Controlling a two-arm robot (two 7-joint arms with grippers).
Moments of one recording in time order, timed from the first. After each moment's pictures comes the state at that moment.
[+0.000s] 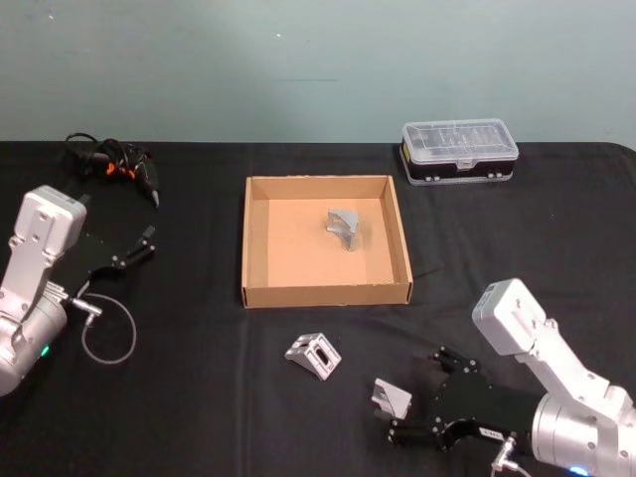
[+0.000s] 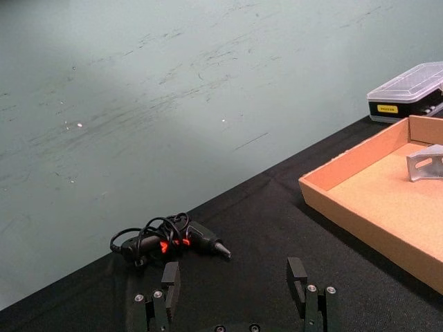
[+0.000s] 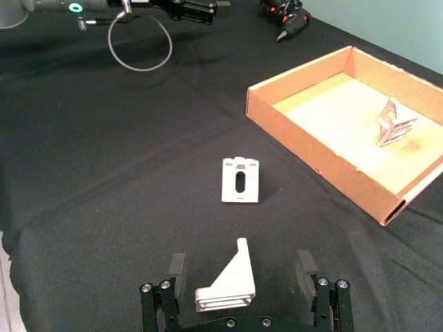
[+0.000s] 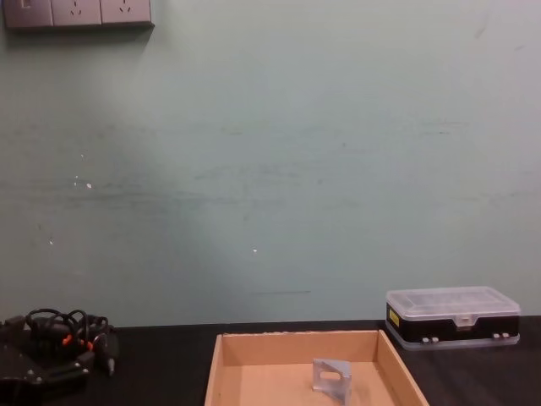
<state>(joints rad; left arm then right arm) -0.20 0.60 0.45 -1.41 -0.25 -0.12 0.03 -0.04 0.70 -0.40 -1.86 0.29 0.32 0.47</state>
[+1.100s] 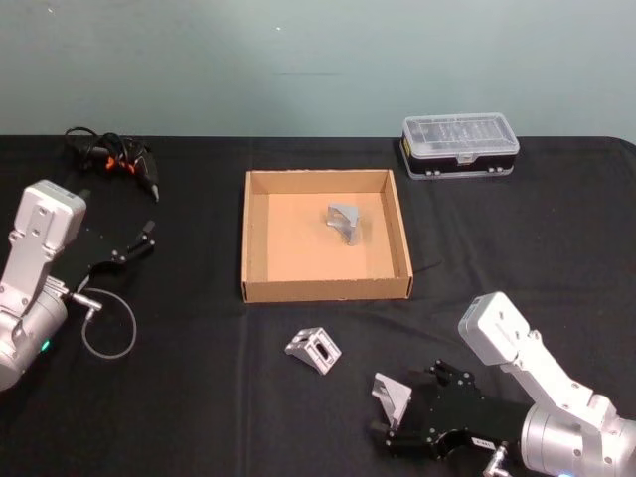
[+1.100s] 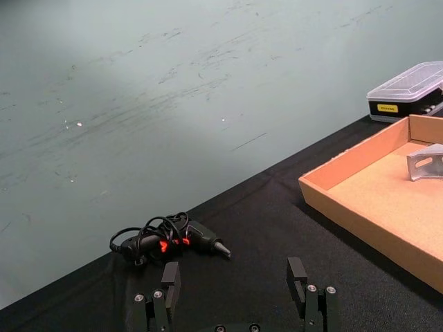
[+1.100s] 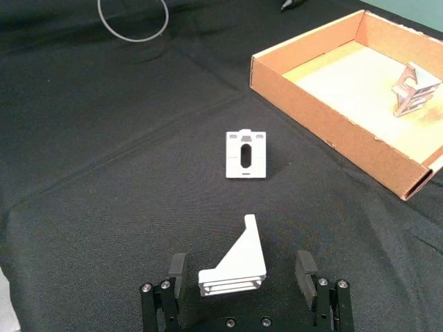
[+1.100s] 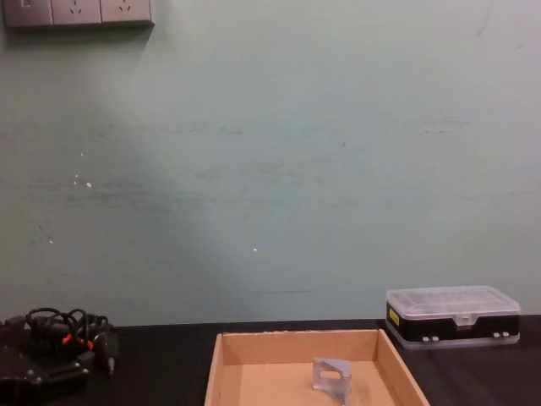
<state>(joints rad) -0.20 0.60 0.45 -1.41 -0.25 -0.12 0.03 -0.04 0.67 -0.43 -1.81 0.26 0.33 0.47</state>
